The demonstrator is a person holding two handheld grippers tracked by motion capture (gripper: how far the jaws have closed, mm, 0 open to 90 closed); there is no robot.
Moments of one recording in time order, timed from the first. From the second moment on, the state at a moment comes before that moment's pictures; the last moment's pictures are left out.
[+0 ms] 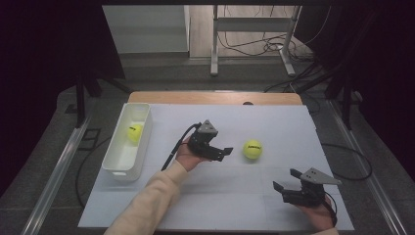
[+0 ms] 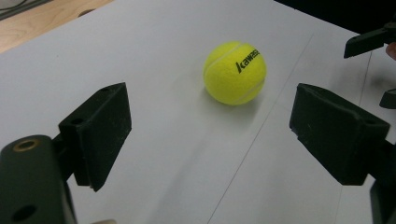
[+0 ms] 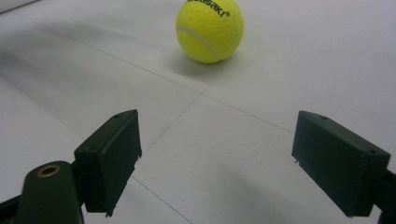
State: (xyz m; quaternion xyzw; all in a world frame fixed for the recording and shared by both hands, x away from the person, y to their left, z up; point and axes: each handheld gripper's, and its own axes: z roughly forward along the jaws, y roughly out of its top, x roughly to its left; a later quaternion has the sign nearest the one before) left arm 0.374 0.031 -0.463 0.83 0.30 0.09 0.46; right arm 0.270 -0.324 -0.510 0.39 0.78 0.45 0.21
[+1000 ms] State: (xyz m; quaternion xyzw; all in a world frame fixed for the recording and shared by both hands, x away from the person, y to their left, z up) left arm 0.386 -0.009 -0.474 0.85 0.28 0.07 0.44; right arm 0.271 -0.324 -0.511 0.39 0.78 0.45 0.21
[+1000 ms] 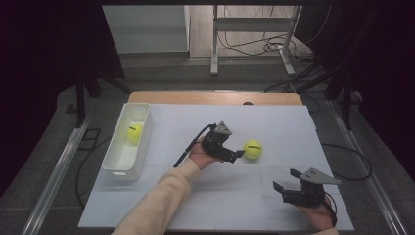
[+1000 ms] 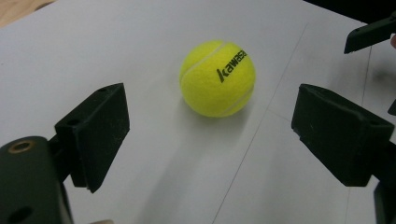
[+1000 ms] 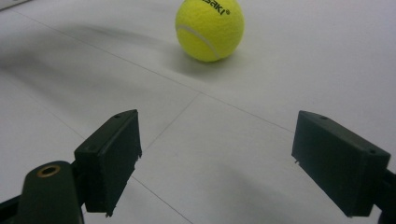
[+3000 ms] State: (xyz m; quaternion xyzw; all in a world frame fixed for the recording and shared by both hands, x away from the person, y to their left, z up) left arm 0.422 -0.070 -0.513 0.87 0.28 0.05 0.40; right arm 0.269 -0.327 -0.511 0.39 0.78 0.44 0.21
